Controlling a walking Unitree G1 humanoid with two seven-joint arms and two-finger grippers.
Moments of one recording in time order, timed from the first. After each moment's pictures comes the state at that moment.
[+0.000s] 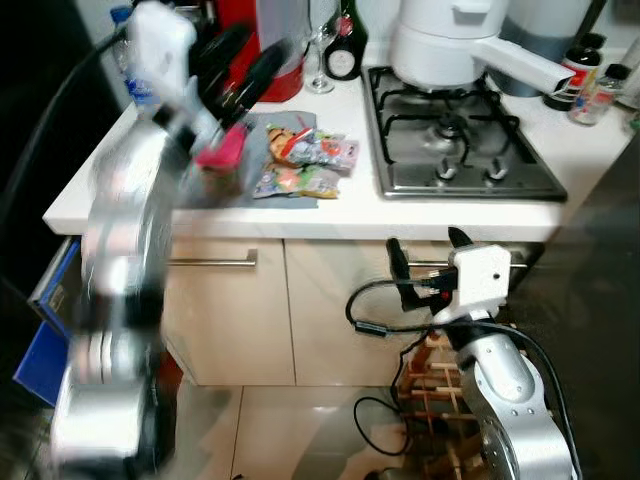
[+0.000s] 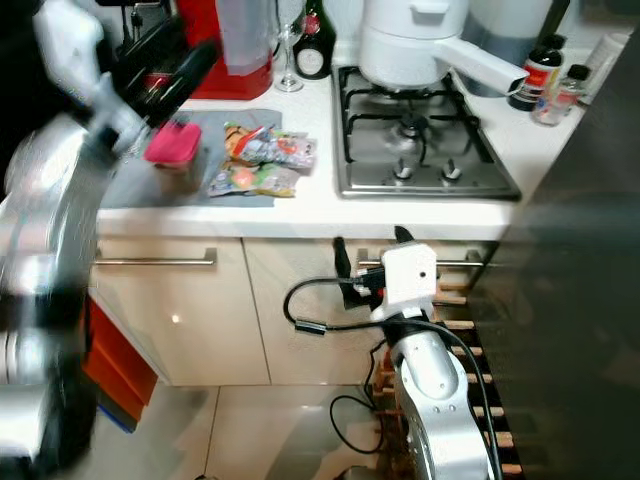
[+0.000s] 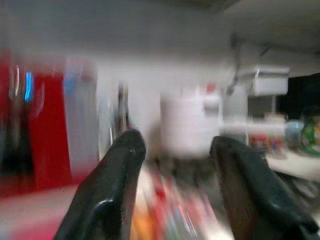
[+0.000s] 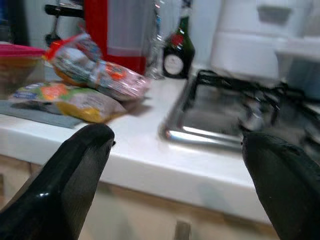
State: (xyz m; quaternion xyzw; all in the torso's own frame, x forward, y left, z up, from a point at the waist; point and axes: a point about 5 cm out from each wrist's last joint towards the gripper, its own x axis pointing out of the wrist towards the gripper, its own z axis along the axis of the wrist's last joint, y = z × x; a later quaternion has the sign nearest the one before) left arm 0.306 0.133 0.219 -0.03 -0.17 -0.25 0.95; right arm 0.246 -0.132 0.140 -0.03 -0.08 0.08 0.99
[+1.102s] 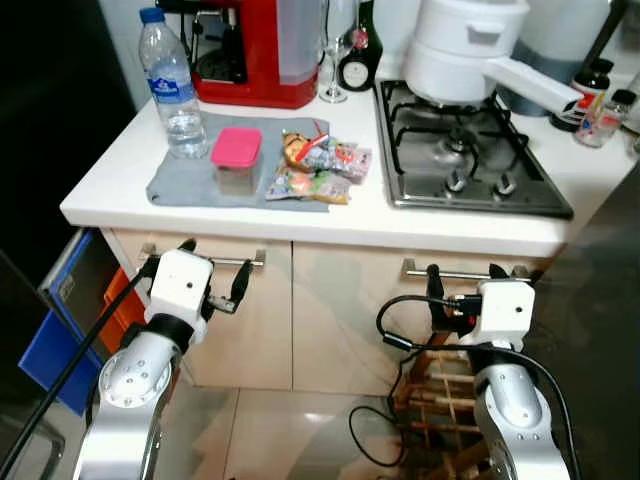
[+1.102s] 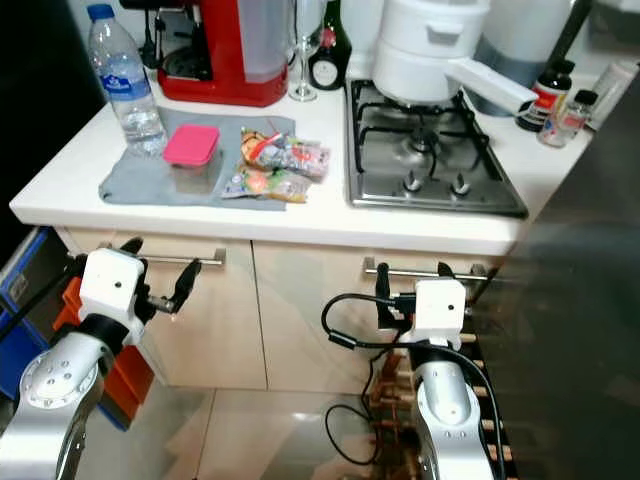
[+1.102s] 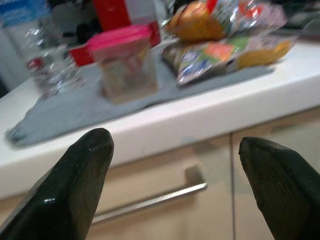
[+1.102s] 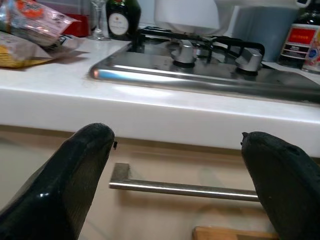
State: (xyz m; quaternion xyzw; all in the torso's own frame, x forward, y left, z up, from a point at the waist) left arm 0.248 0.178 0.131 0.13 -0.01 -0.11 0.98; right arm 0.240 -0.161 0.093 -0.03 -0.03 -0.01 1.00
